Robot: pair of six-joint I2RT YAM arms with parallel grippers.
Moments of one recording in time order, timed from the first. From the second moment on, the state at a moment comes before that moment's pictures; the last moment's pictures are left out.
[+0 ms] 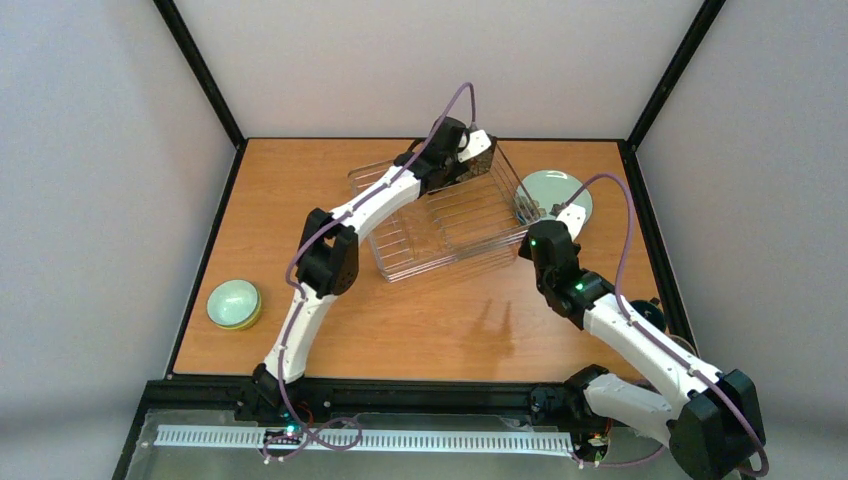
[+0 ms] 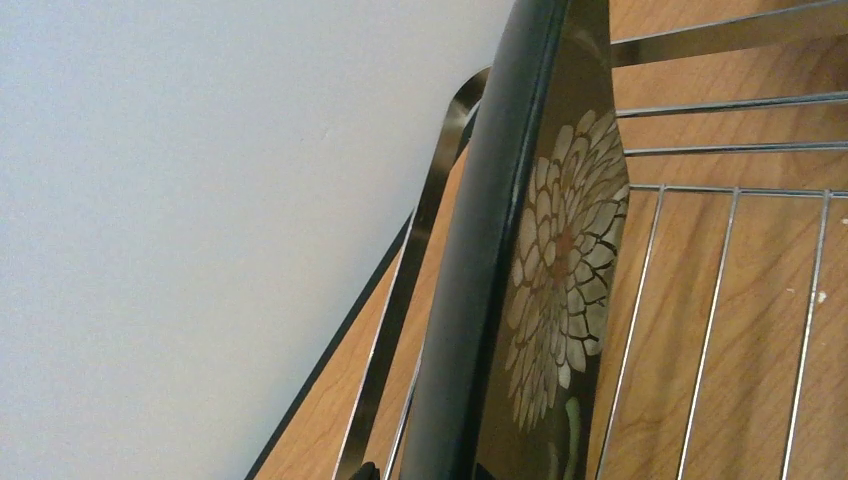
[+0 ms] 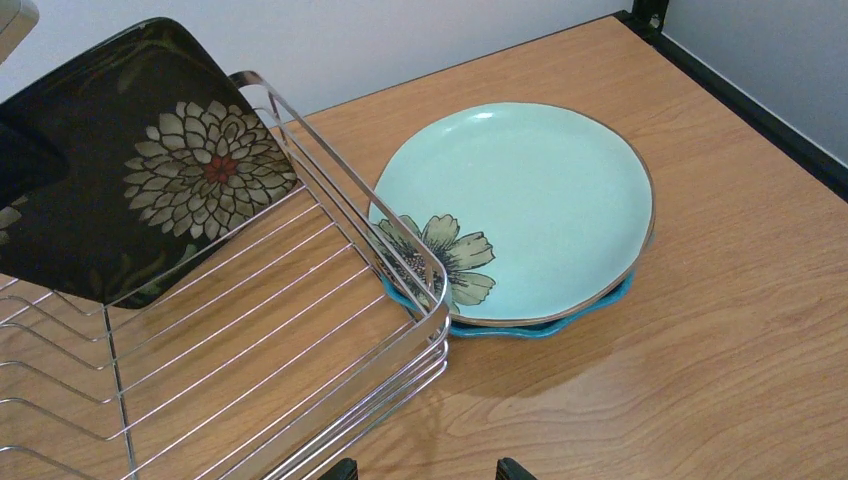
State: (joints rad) left arm -0.63 2.38 2.20 -0.38 -0.25 0.61; right arm 0.50 1.01 0.66 -0.19 0.59 0.54
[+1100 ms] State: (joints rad) left arm -0.58 2.38 2.23 -0.22 -0.45 0.46; right arm 0.50 1.09 0.76 -0.20 0.58 0.54
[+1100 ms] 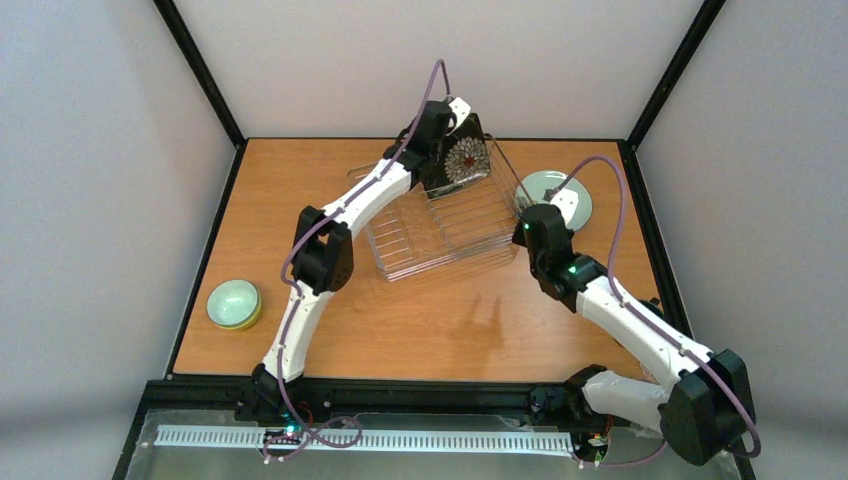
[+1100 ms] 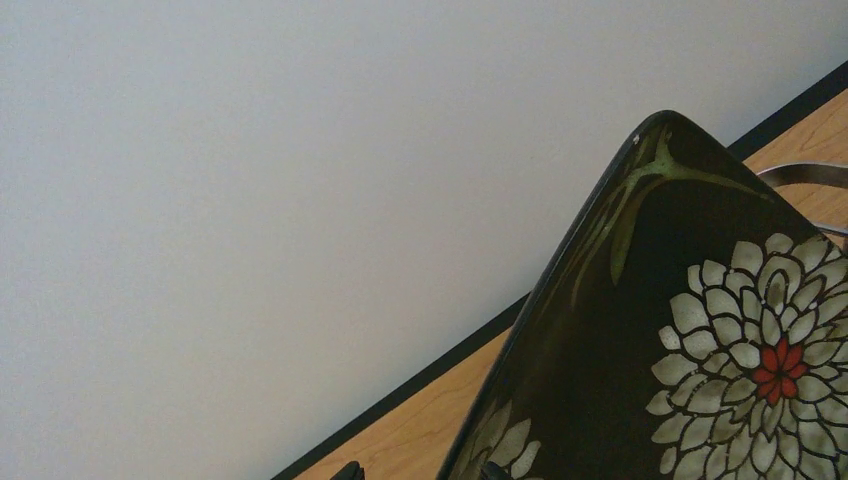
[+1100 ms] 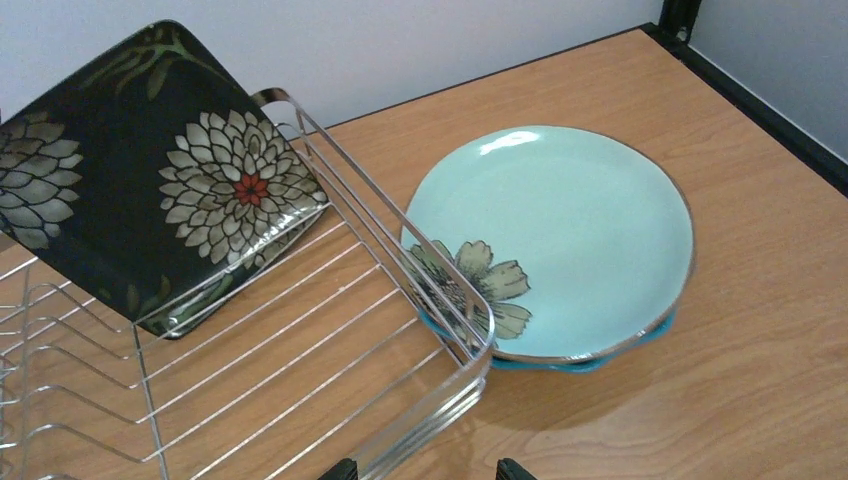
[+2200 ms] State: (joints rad) left arm -0.62 1.73 1.45 -0.41 -0.45 -0.24; right arm 0.50 1.60 1.13 -0.34 0.50 0.68
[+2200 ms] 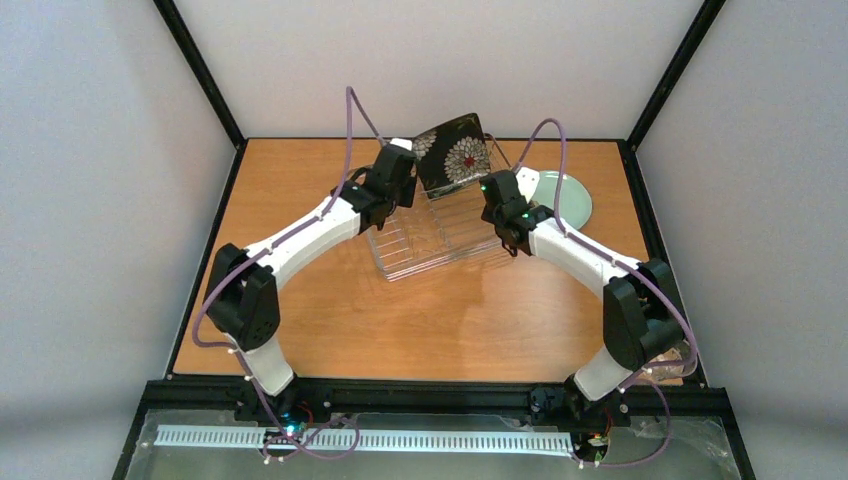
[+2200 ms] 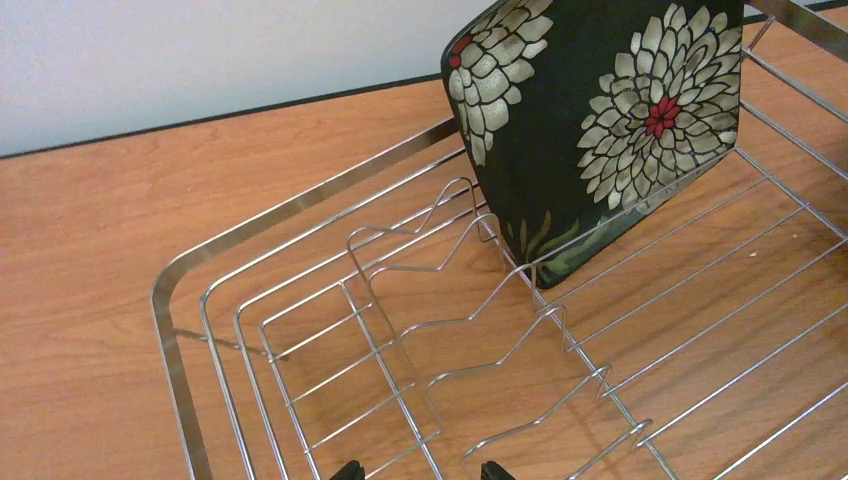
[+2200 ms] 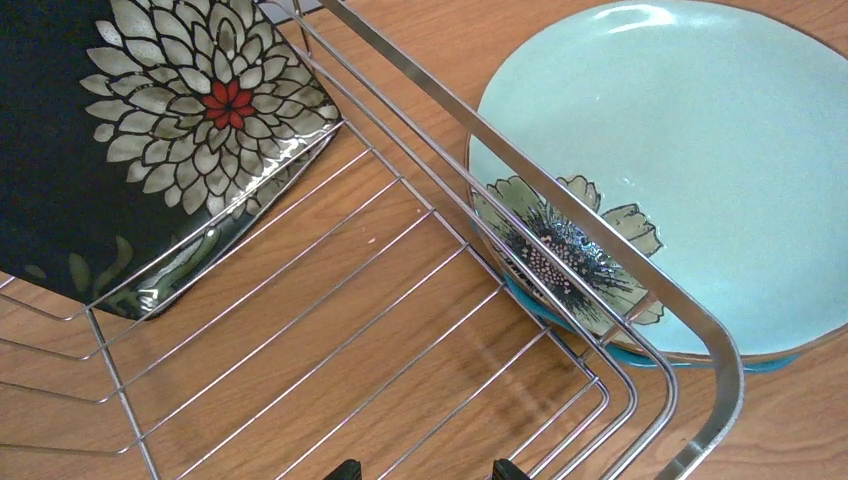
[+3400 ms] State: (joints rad) left arm -0.62 1.68 1.17 -0.50 -0.46 -0.71; right arm 0.51 1.78 1.24 -0.40 0.37 0.65
